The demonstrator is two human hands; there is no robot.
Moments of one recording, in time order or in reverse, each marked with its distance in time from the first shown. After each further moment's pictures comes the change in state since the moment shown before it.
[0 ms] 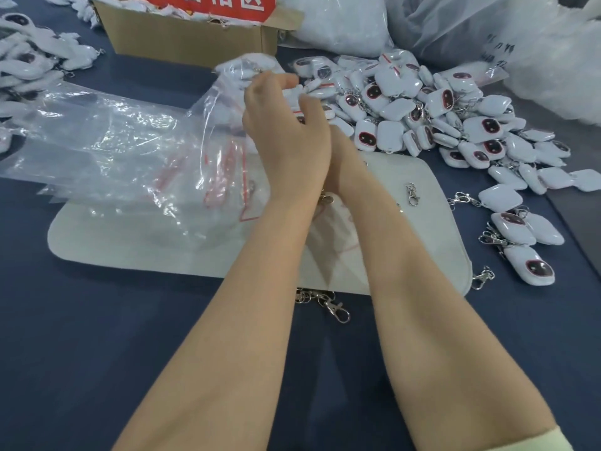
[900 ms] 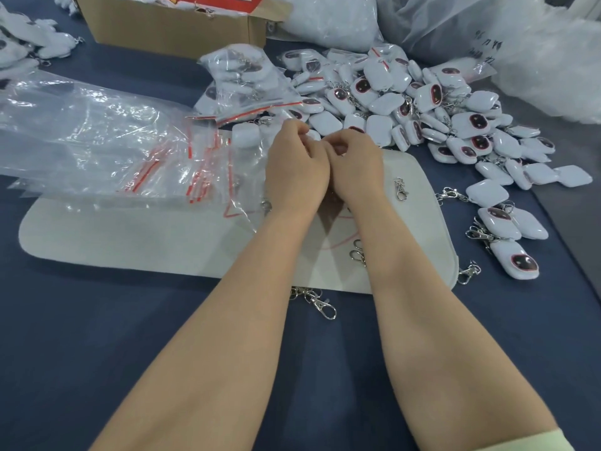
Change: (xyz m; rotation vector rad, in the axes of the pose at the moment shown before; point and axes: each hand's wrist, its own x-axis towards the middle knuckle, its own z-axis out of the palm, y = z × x) left_hand -0.020 -0.040 0.027 0.118 -0.238 -0.125; right_hand -0.007 0.046 -0.003 0.091 0.357 0.226
